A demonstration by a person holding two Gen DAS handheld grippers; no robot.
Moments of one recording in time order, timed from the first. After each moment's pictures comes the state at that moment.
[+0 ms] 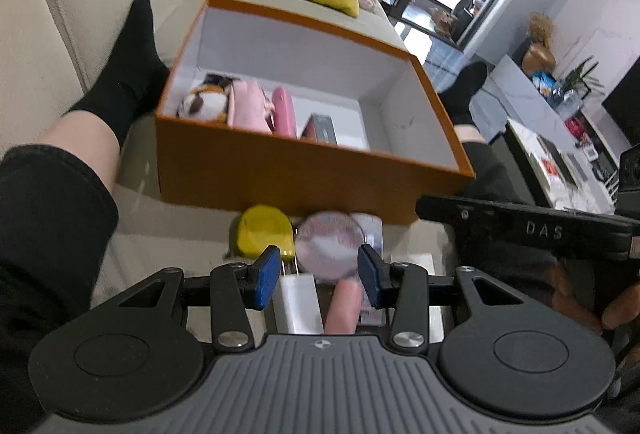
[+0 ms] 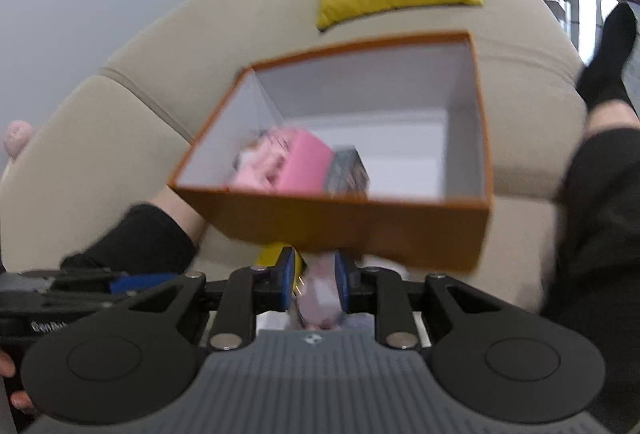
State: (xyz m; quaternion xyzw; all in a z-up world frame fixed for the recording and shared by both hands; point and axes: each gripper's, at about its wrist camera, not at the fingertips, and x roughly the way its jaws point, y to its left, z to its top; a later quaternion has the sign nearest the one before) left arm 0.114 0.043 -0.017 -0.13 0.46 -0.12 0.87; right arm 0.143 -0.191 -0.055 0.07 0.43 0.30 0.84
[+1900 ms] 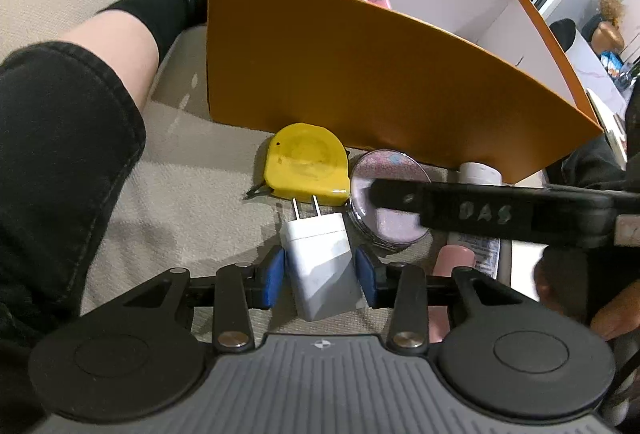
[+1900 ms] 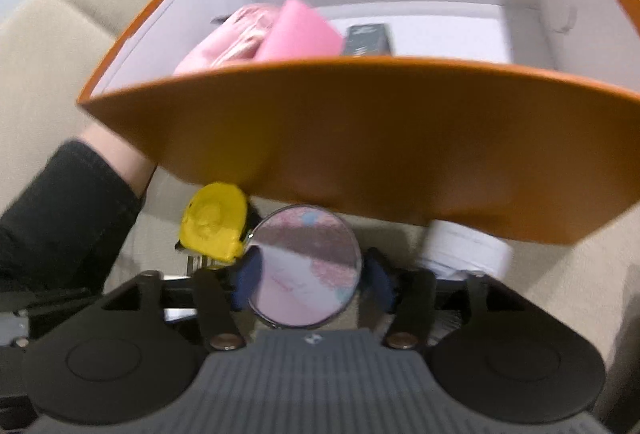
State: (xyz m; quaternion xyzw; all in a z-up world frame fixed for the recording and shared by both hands) left arm 0.120 0.078 -0.082 -0.13 0.53 -0.04 0.84; right arm 0.182 -0.101 -0.153 0.01 0.52 0.30 0.80
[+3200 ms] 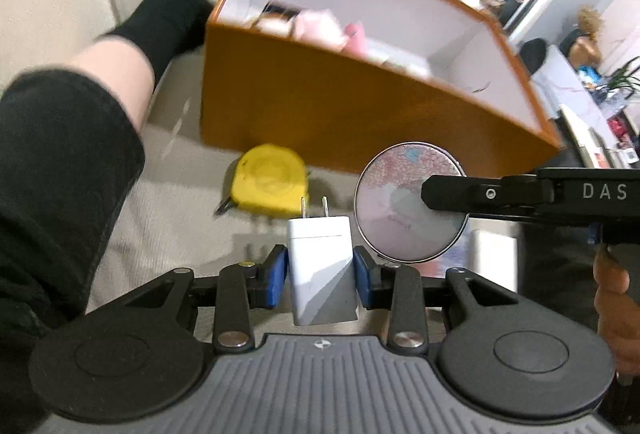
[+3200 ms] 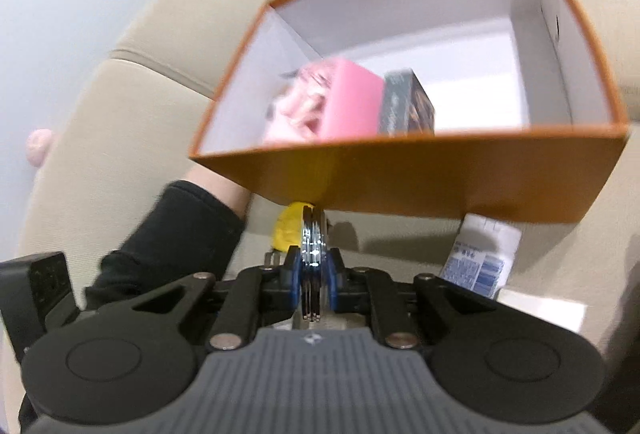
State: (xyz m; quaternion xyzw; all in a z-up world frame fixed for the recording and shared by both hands) left arm 0.113 0.068 -0.058 -0.14 0.50 -0.07 0.85; right arm 0.181 -0.152 -0.091 0.14 0.51 0.37 0.76
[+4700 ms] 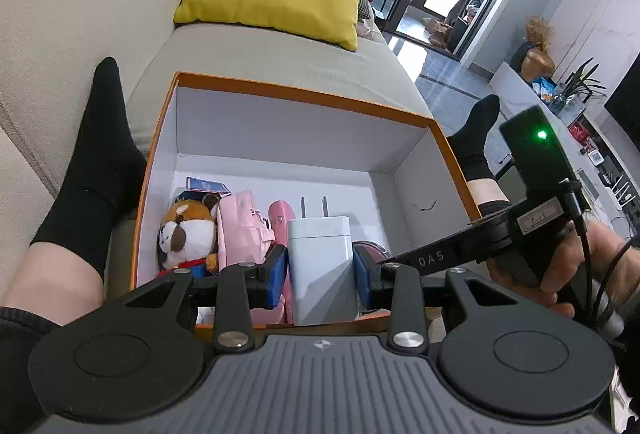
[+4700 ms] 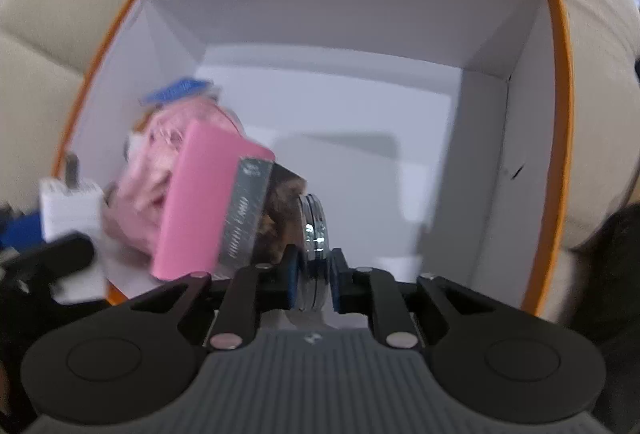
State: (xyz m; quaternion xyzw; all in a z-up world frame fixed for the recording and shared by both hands) left arm 0.207 0.054 0.010 -0.11 0.43 -0.13 0.89; right arm 0.320 -0.115 -0.103 -0.06 0.62 0.30 0.73
